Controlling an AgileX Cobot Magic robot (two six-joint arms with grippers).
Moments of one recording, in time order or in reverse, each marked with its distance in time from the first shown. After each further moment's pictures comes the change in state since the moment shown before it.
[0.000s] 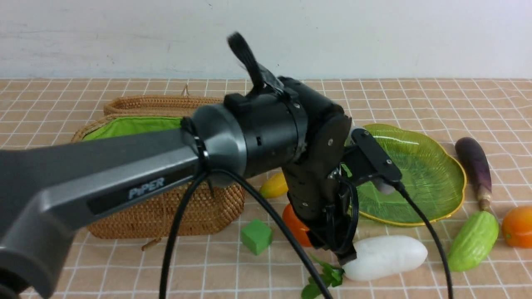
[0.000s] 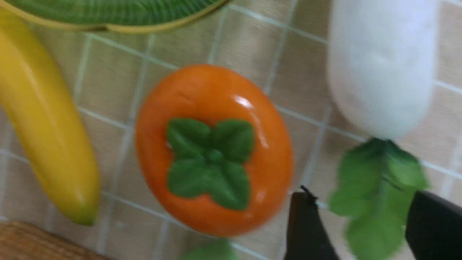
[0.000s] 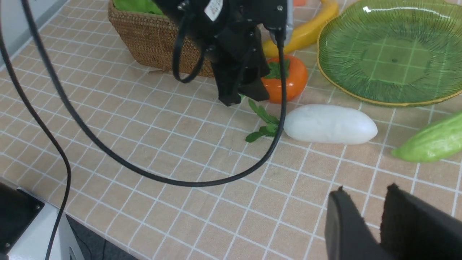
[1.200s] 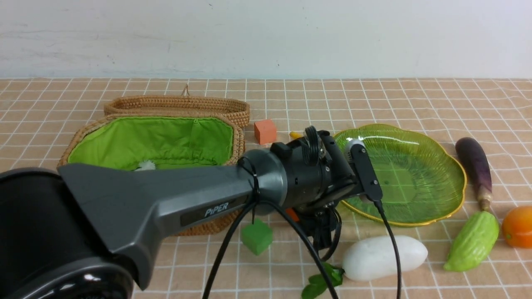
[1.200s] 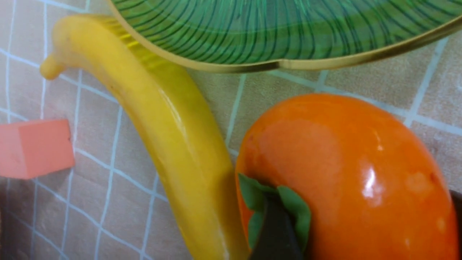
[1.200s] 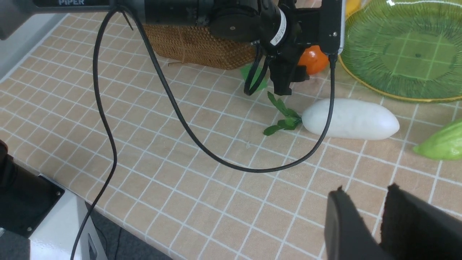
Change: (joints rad) right arm 0.000 0.000 0.000 0.055 0.000 -0.020; left arm 0.001 0.185 -0.022 0.409 -0.157 -0.196
